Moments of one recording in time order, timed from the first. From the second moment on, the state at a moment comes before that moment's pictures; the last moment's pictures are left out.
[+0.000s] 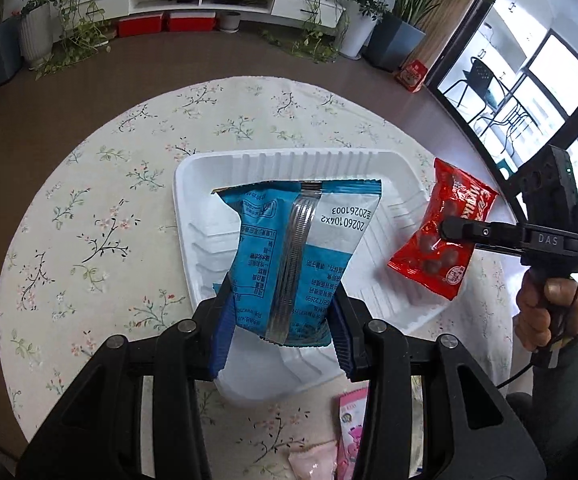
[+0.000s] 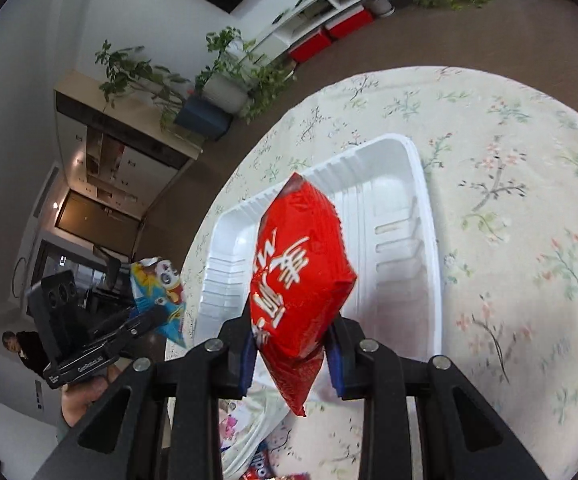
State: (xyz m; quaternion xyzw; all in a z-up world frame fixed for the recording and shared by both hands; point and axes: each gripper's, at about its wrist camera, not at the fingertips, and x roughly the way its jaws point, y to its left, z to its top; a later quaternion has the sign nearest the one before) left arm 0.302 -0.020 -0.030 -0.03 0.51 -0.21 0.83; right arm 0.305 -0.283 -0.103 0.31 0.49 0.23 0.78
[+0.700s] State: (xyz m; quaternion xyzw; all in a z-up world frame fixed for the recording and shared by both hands) left arm 0.335 -0.063 -0.073 0.03 0.55 -0.16 0.82; right arm 0.317 -0.273 -0.125 0.27 0.53 0.24 0.77
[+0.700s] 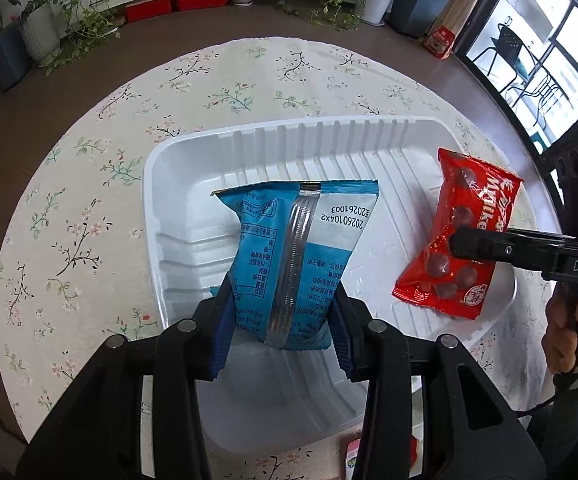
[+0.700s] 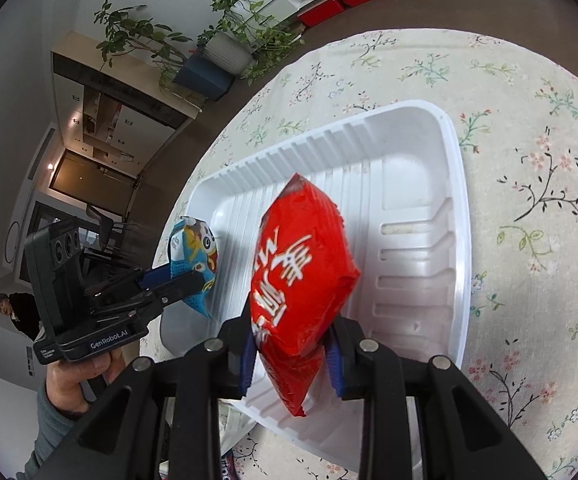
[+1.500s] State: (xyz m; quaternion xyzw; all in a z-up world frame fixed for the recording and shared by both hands) left arm 0.333 -0.068 -0.078 0.03 0.53 -0.12 0.84; right arm 0.300 -0.238 -0.113 0.12 0.50 0.16 0.84
